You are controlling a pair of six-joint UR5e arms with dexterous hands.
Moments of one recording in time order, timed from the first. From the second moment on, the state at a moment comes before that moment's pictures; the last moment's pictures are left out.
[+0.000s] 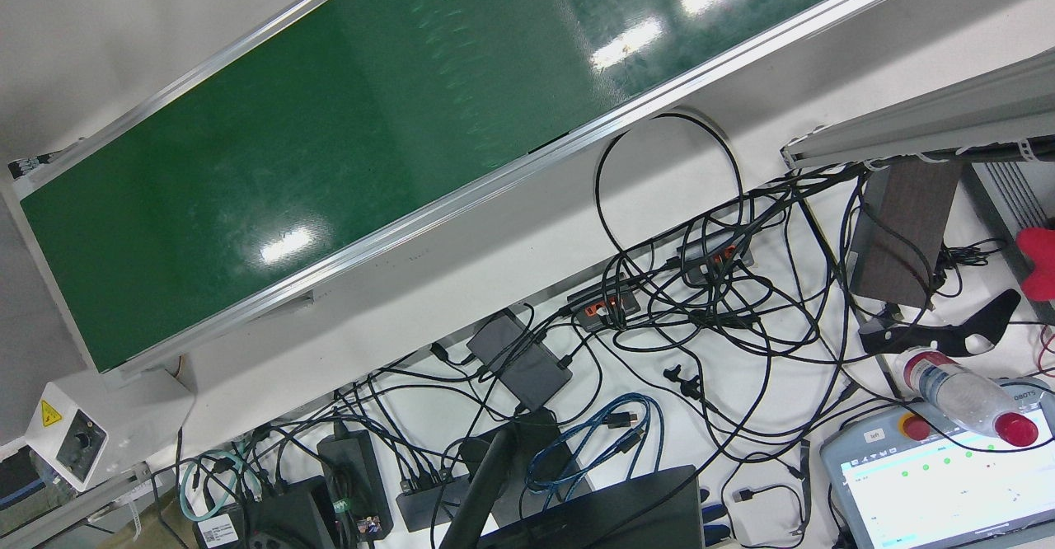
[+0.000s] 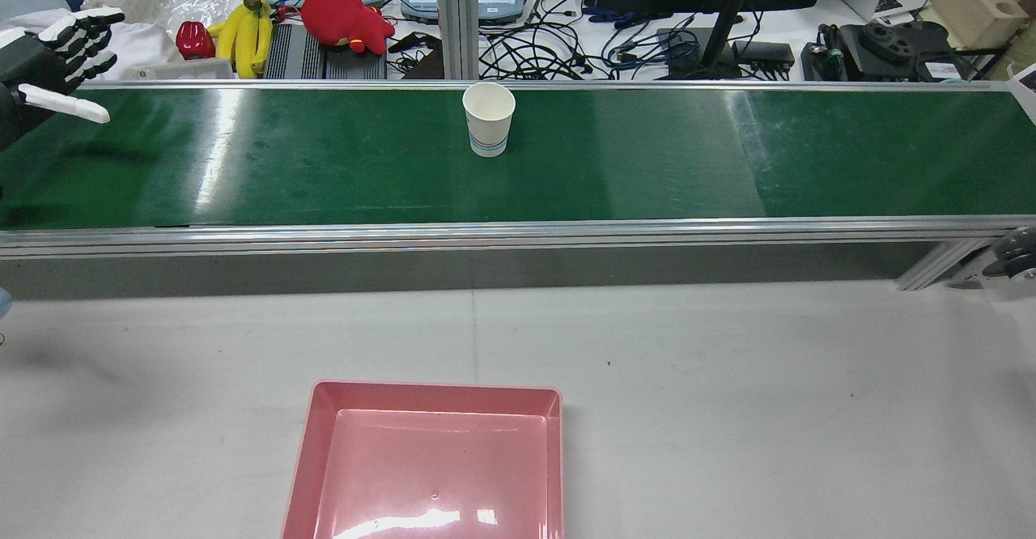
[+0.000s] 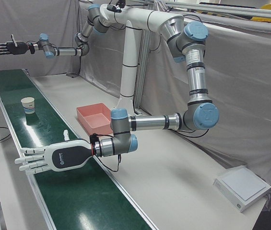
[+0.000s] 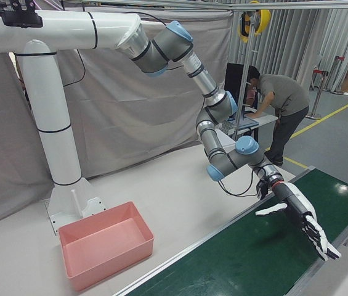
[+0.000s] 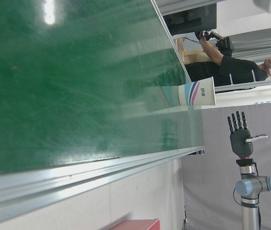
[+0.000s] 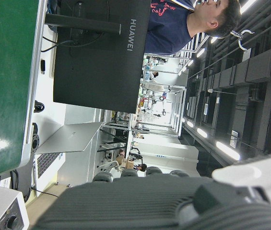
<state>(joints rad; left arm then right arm) -1.14 -1.90 -1.56 0.09 1.48 0.42 1.58 -1.56 1.64 -3.29 -1.58 -0.10</state>
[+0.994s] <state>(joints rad) -1.14 -1.89 -1.56 0.06 1.48 0.42 1.58 -1.56 1.64 -3.29 -1.58 -0.10</state>
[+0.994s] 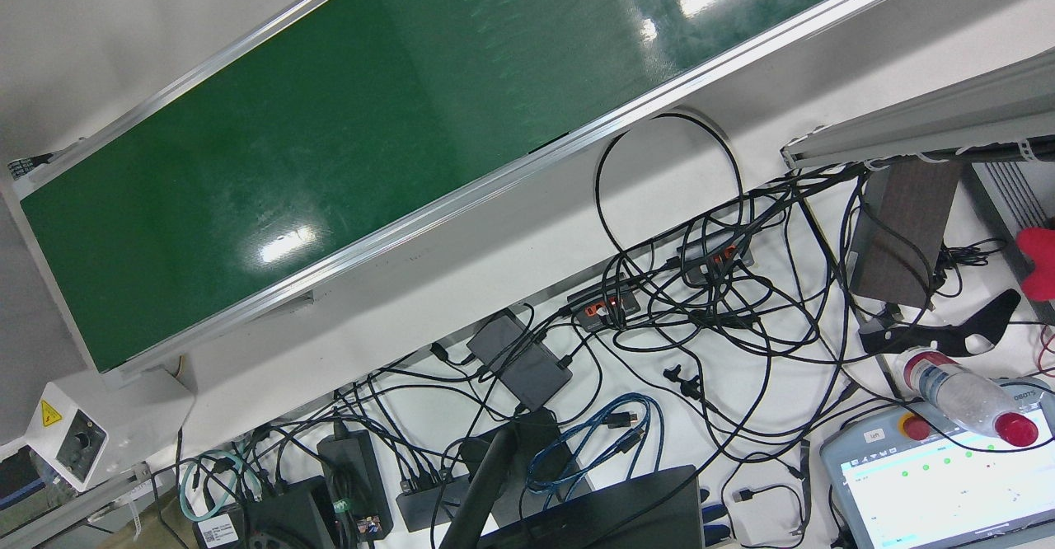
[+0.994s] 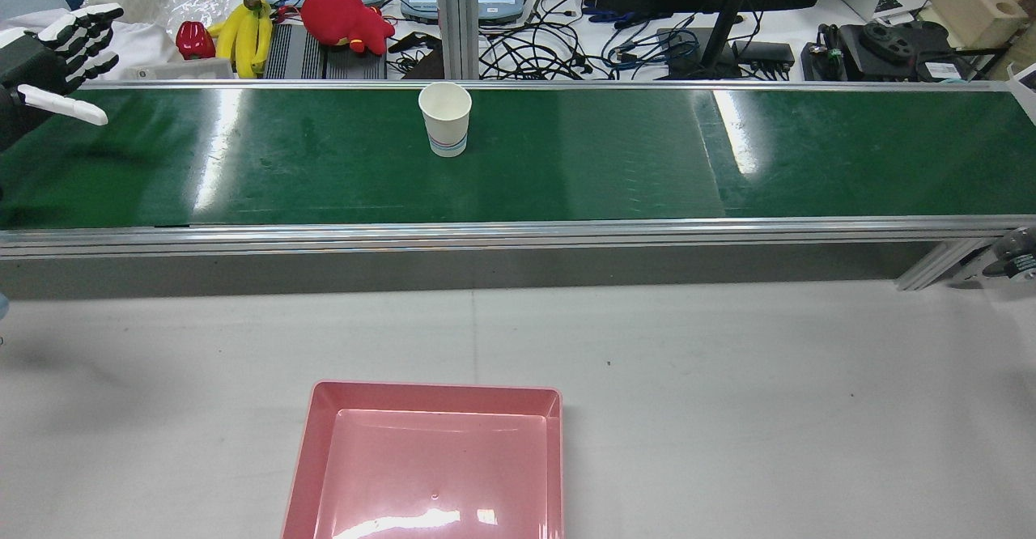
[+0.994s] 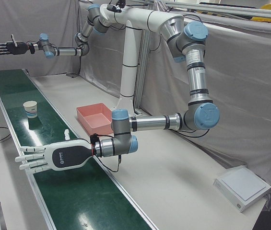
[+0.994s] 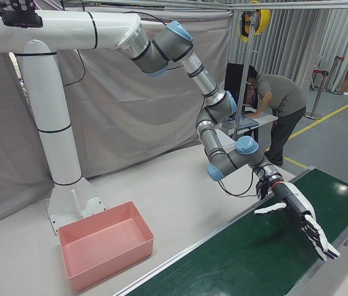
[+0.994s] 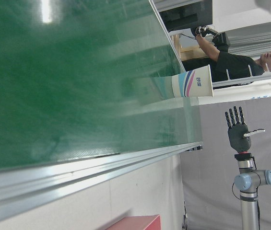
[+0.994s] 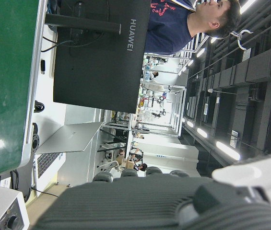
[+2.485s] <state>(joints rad) -1.08 -1.89 -1.56 -0.01 1.41 0.43 1.58 -1.56 1.64 -3.29 -1.58 -0.10</state>
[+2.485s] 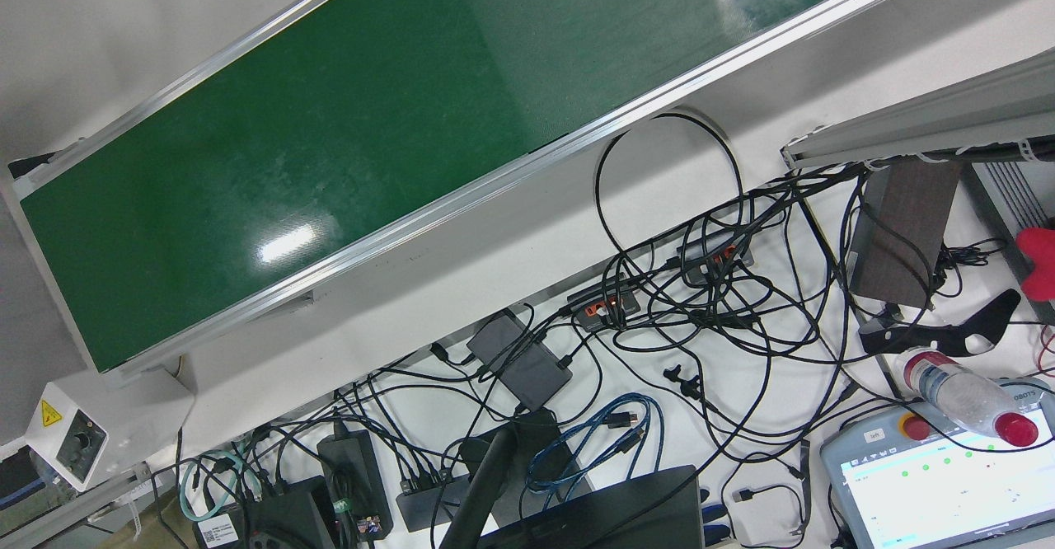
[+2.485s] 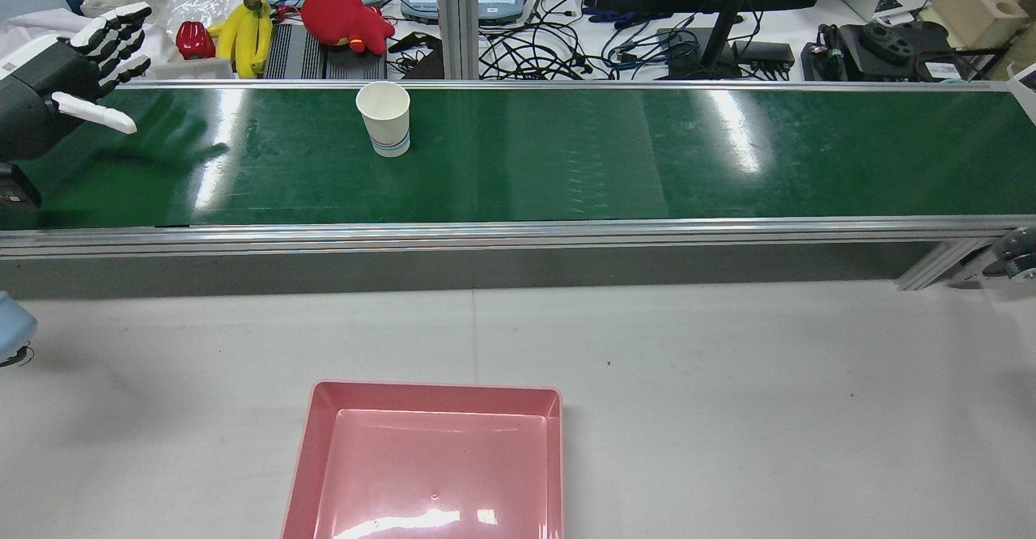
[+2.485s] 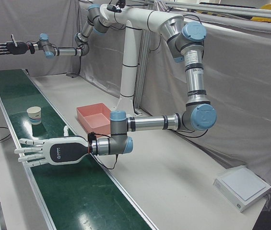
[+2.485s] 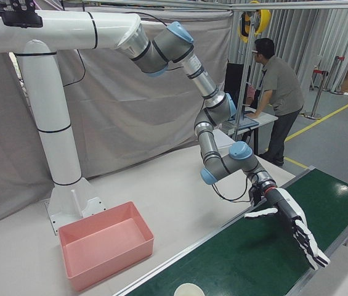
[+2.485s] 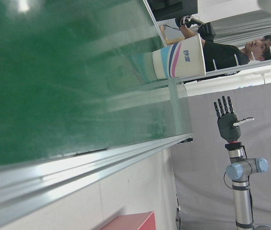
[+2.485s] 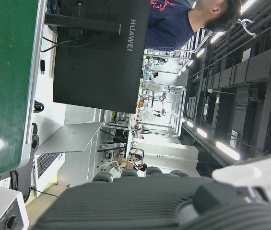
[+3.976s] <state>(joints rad) -1.07 -1.88 -1.58 0.03 1.37 0.52 1.58 -1.56 1.64 -3.29 -1.58 -0.10</state>
